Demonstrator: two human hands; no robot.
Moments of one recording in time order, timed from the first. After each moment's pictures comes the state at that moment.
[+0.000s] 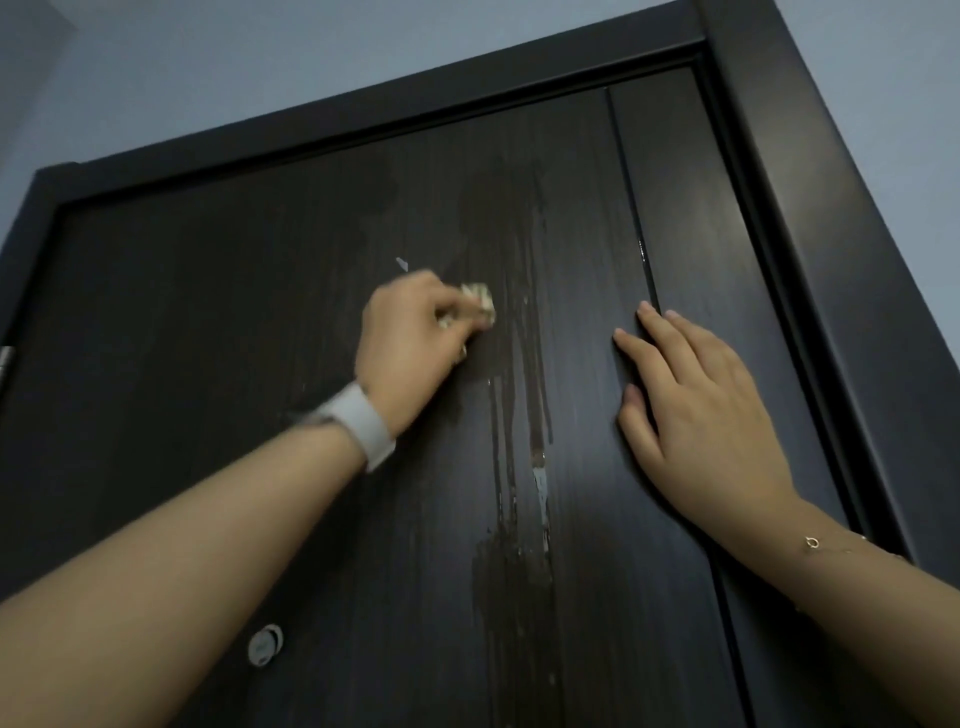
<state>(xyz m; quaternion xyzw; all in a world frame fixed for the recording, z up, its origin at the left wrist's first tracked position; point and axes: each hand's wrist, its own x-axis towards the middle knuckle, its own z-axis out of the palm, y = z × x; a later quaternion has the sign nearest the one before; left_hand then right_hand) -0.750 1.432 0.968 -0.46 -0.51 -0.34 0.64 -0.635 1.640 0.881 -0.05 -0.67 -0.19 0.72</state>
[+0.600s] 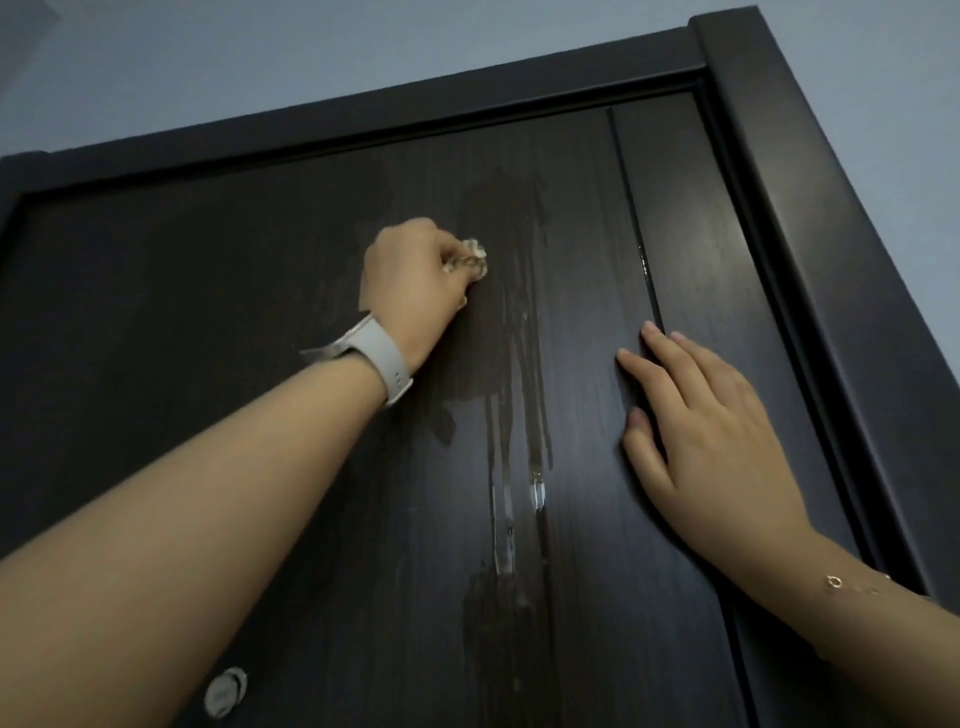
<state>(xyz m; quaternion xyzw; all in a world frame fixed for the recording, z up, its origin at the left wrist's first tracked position) -0.743 1.440 1.022 -0.39 -0.52 -0.34 0.68 -0.637 1.644 0.882 -0.05 -0.66 -0.19 0.72</state>
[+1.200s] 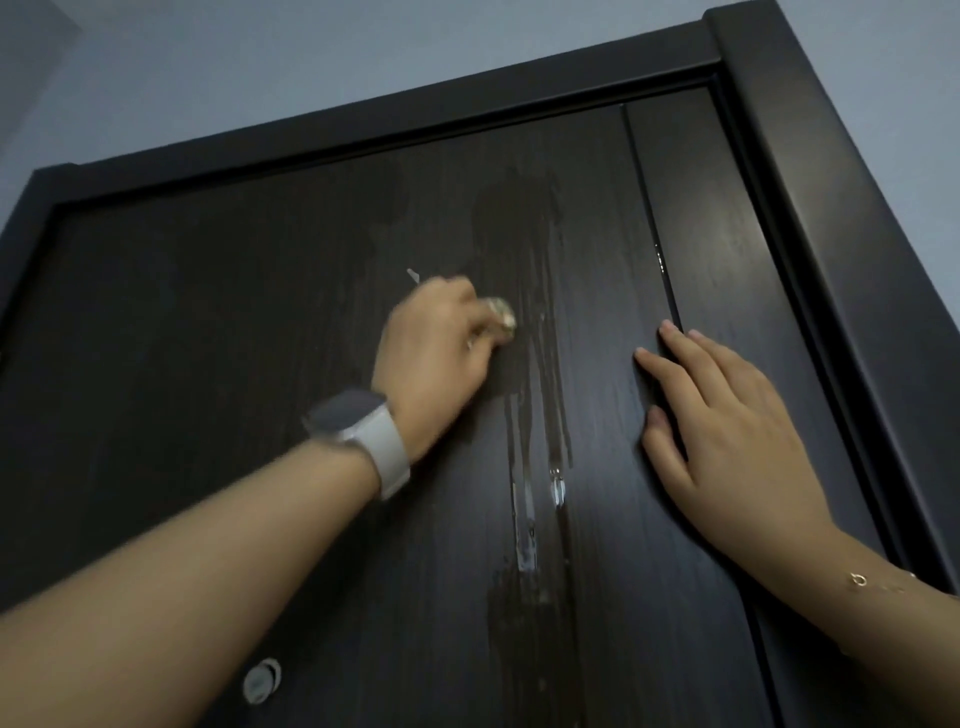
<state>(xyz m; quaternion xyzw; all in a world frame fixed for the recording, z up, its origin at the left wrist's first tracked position) -0.748 1.432 0.966 -0.44 -0.51 -0.22 0.71 -0.637 1.644 0.881 -0.03 -0.66 -0.19 0.72</state>
